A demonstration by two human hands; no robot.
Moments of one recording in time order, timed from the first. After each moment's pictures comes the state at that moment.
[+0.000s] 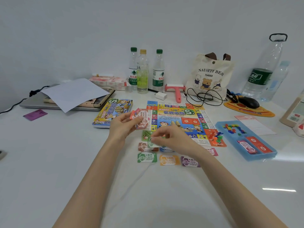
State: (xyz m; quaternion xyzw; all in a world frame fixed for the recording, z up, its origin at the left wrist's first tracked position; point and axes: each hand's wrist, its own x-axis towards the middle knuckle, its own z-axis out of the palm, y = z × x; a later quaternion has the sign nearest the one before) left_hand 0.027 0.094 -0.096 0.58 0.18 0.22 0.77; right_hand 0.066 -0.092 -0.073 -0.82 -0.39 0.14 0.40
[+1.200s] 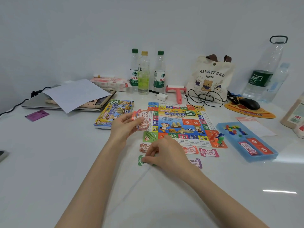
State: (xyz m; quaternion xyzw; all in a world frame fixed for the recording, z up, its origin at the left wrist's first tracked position) left_hand 0.029 0.098 -0.098 0.58 0.17 0.21 0.77; right_hand 0.034 -0.075 -0.103 -0.89 -0.37 -0.01 0.26
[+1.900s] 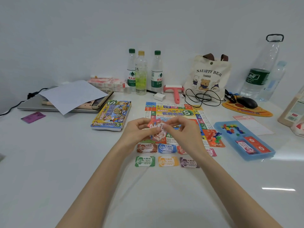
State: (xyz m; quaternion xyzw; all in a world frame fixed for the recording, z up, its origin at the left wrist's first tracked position) left_hand 0.024 0.061 -0.091 0.67 0.09 0.10 0.73; right_hand 0.063 -0.105 -0.070 -0.82 -0.25 -0.08 0.52
